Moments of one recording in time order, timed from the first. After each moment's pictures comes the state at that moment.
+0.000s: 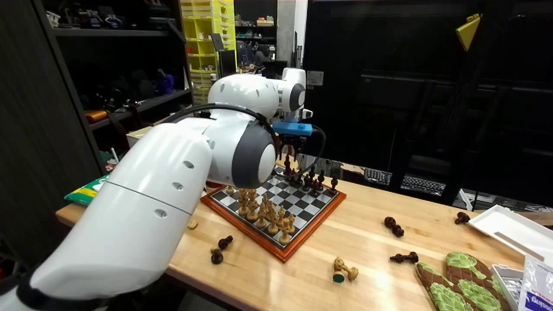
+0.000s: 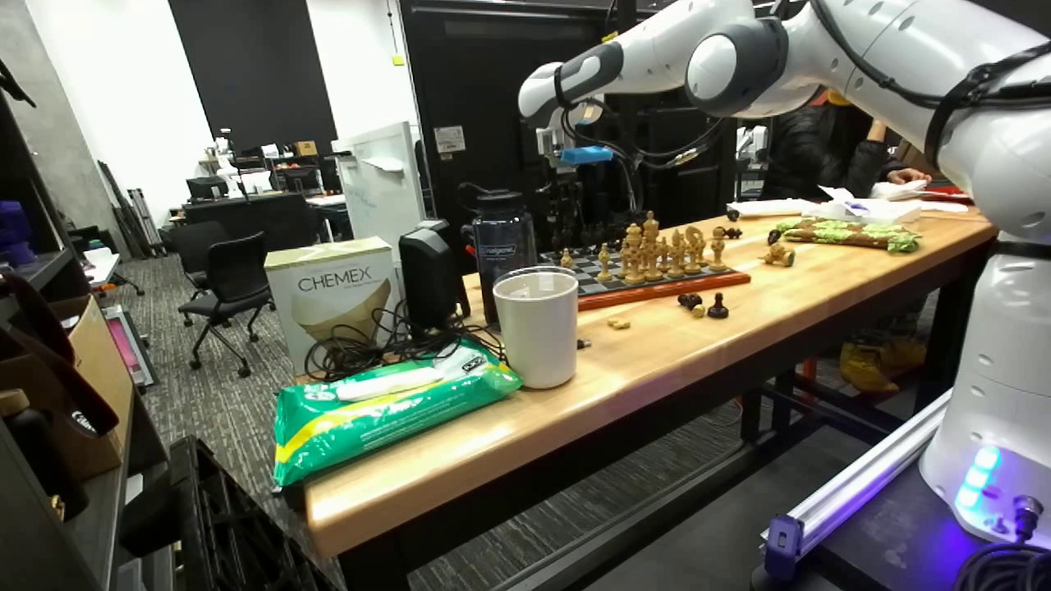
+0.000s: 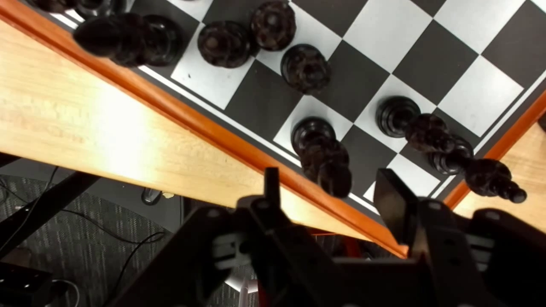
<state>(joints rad) 0.00 0.92 0.03 -0.79 -0.03 1.72 -0.23</state>
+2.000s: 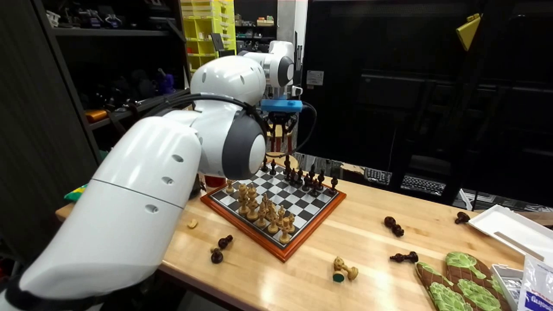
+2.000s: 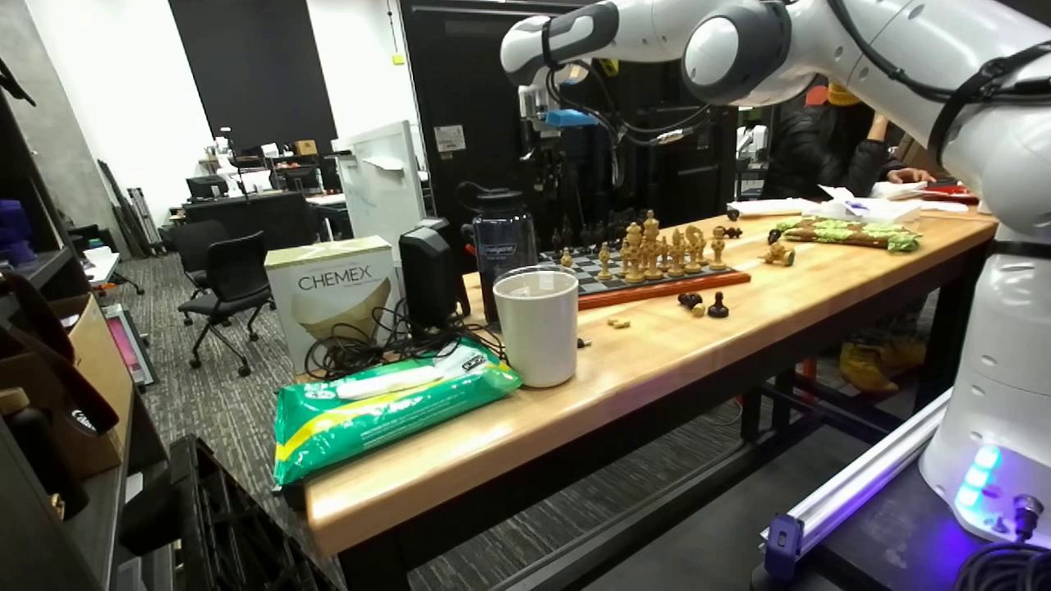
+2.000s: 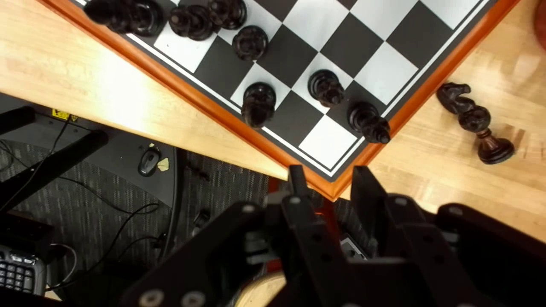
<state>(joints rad) 0.06 0.87 0.03 -0.67 -0.04 1.60 -0.22</state>
